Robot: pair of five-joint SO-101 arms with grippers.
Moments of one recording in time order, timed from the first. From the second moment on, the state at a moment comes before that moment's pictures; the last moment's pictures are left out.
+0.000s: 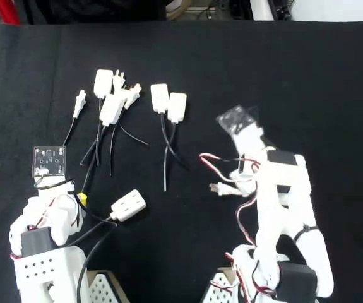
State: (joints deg) left arm -20.8 -87.3 85.2 66.2 -13.1; right arm 7.6 -24.6 53.8 55.1 34.2
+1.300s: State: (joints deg) left arm -20.8 -87.3 85.2 66.2 -13.1; right arm -0.9 -24.6 61.3 54.7 -28.3
